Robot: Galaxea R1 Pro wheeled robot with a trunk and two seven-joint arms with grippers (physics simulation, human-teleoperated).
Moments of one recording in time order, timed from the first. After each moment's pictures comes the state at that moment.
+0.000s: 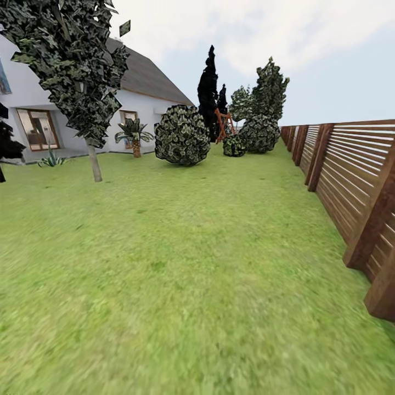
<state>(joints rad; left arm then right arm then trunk) -0.01 0.00 -0.01 -0.02 -0.01 -0.40 0.00 0.00 0.02 -0.08 -0.07 -0.01 -0.12 0.01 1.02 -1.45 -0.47</state>
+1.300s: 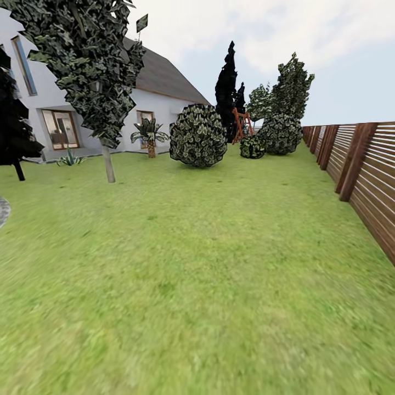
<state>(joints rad) -0.01 0.00 -0.01 -0.02 -0.01 -0.40 0.00 0.00 0.02 -0.08 -0.07 -0.01 -0.12 0.01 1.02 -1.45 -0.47</state>
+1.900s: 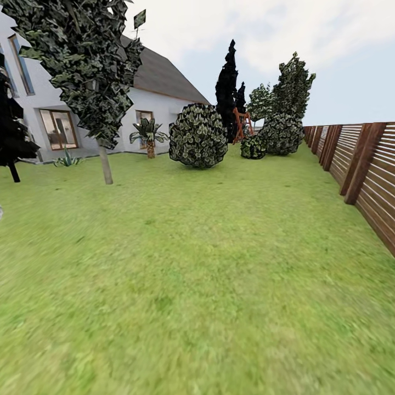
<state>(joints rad) -0.01 0.00 -0.01 -0.02 -0.01 -0.40 0.00 0.00 0.02 -0.08 -0.06 -0.01 -0.12 0.01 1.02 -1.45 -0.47</state>
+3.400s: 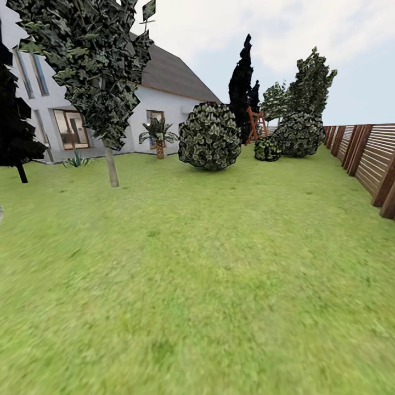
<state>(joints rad) -0.01 0.00 -0.01 -0.02 -0.01 -0.40 0.00 0.00 0.02 -0.08 -0.07 -0.01 -0.12 0.01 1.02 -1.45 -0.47</state>
